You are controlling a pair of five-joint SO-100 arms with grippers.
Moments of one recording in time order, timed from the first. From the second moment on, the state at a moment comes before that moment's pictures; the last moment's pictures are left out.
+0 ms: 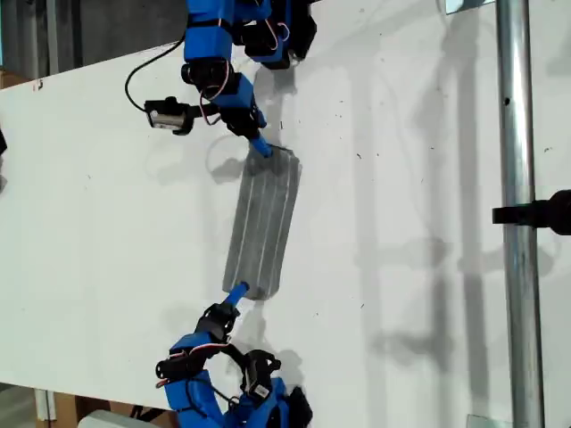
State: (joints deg) arm 0 -25.1 115.9 110.4 79.8 -44.7; arm 1 7.2 133.1 126.7 83.2 70.9
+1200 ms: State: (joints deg) arm 0 -9.1 199.0 170.1 67.2 -51.3; arm 1 9.5 99.7 137.7 33.9 89.5
